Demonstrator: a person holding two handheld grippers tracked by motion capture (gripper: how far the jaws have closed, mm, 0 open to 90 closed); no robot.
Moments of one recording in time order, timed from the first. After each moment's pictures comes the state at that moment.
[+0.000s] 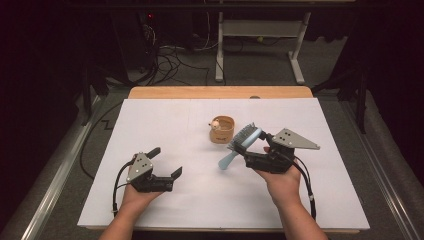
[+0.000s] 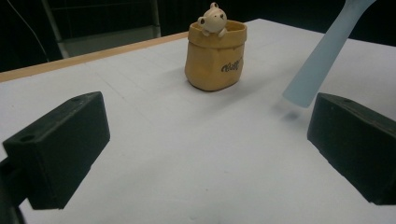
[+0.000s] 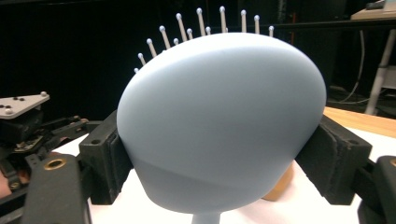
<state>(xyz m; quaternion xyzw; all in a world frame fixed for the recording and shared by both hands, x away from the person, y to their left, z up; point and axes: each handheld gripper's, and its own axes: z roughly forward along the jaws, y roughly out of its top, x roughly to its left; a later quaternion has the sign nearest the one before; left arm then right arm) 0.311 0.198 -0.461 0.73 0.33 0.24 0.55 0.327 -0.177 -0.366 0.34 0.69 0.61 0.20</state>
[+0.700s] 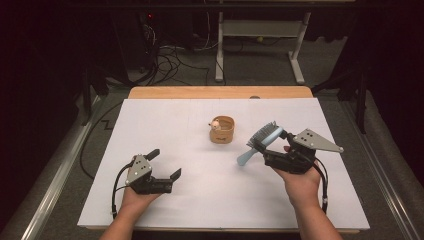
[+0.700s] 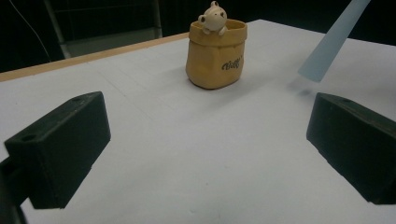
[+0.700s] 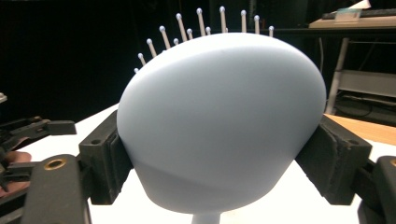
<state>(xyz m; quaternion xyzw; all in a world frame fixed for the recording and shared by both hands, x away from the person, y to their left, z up) 0.307 0.200 -0.465 0.73 0.33 0.24 0.55 0.322 -0.219 -0.360 0.36 0.68 0.59 0.25</state>
